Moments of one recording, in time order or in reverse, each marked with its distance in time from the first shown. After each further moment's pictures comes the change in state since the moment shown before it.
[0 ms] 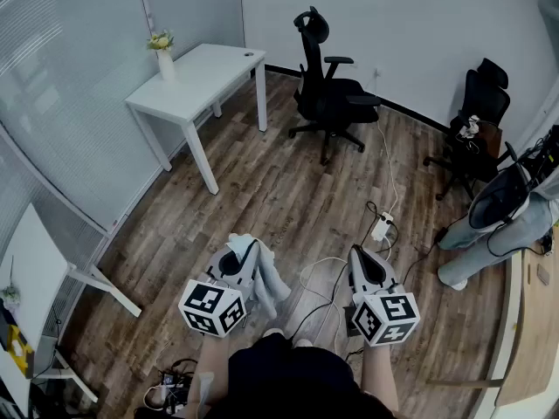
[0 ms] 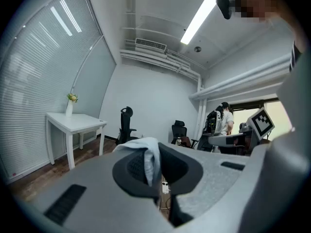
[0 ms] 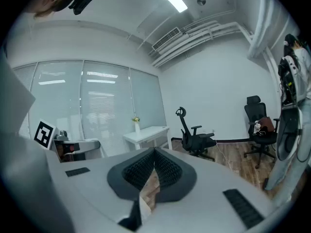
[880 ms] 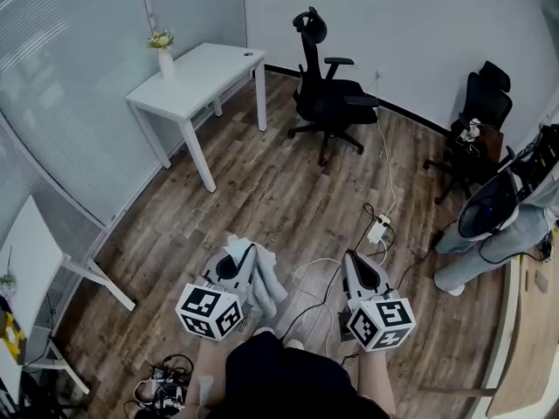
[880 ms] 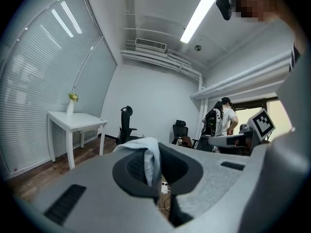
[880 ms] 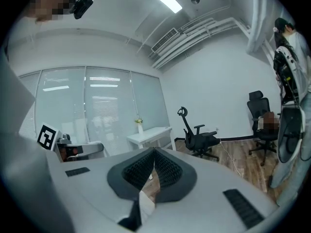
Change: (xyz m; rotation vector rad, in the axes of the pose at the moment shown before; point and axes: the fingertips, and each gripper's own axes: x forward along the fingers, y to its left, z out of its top) left arm 0.007 -0.038 -0.016 -0.006 -0.002 0.026; right arm -0.023 -0.026 -0.010 0.034 -0.017 0.058
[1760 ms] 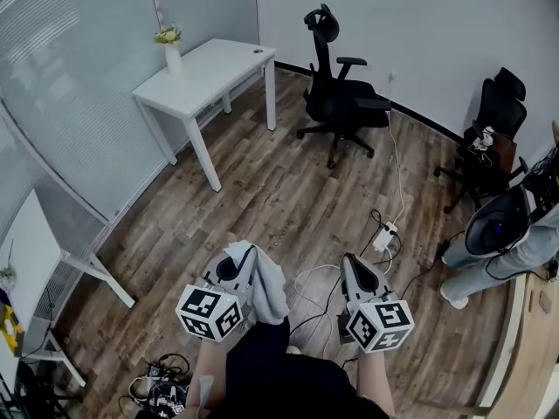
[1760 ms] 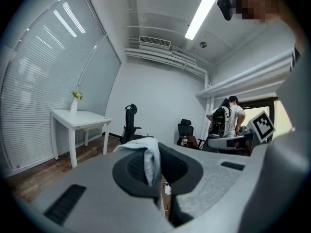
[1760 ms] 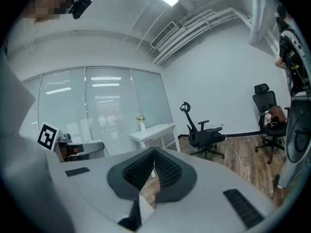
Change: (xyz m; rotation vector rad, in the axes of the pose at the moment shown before) left arm 0.042 0.018 -0.009 -0.018 0.015 0.058; right arm 0.048 -0.032 -0.011 0.022 0.039 0.058
